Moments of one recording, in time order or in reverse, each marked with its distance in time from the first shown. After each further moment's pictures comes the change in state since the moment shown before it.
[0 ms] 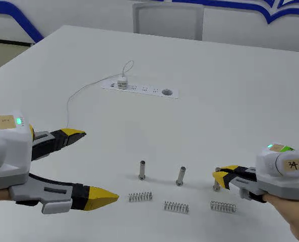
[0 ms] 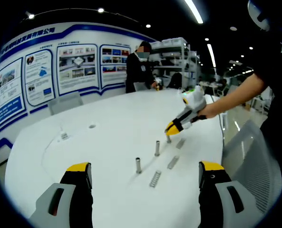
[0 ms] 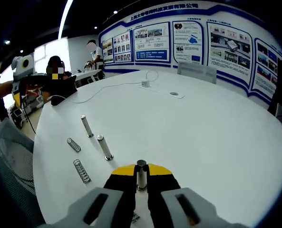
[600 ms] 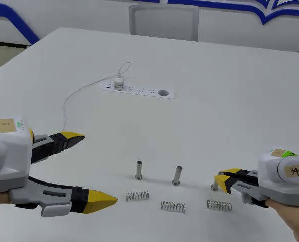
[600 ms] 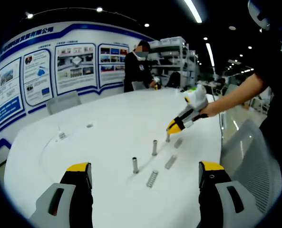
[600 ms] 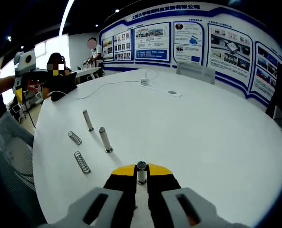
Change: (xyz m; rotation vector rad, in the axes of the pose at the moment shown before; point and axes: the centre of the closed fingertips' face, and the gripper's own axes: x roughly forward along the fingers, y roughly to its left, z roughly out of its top) left arm 0.004 -0.007 -0.002 0.006 0.007 -0.017; right arm -0.014 -0.001 -0.010 -0.027 0.019 -0.020
